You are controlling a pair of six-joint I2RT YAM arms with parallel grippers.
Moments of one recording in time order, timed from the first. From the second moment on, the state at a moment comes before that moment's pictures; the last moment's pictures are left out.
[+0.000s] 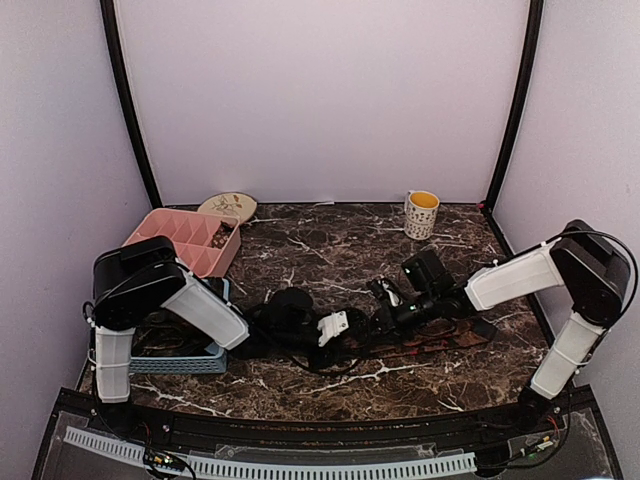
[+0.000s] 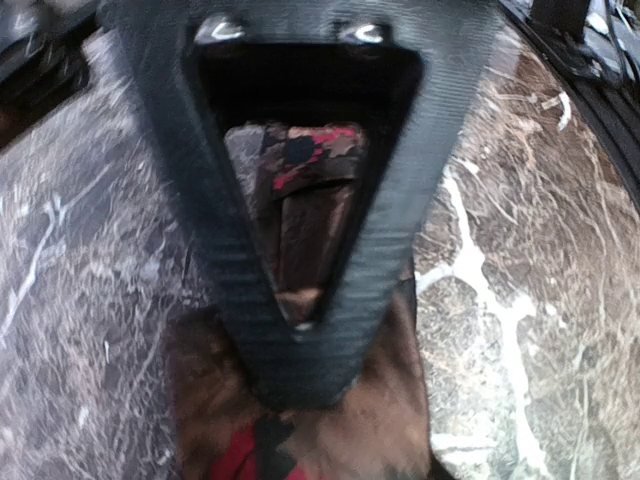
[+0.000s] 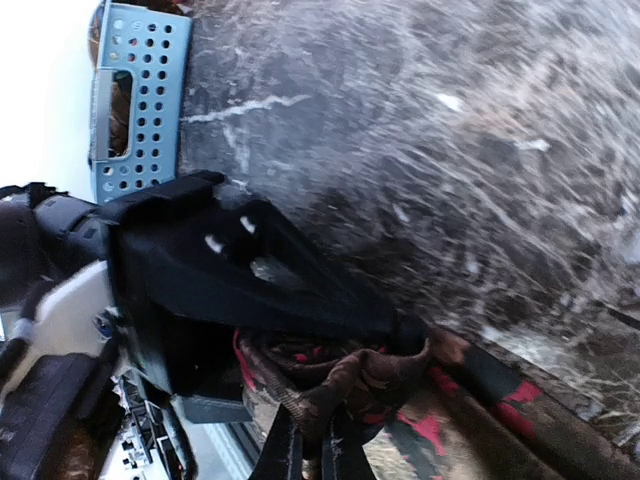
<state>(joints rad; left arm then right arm) -1.02 2.07 0.91 0.60 0.30 0.29 0.72 1.68 0.74 0.05 -0.70 0.69</state>
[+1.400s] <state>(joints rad) -1.02 2.12 0.88 0.79 0.34 0.16 0.64 1.62 0.63 0.07 -0.68 0.66</state>
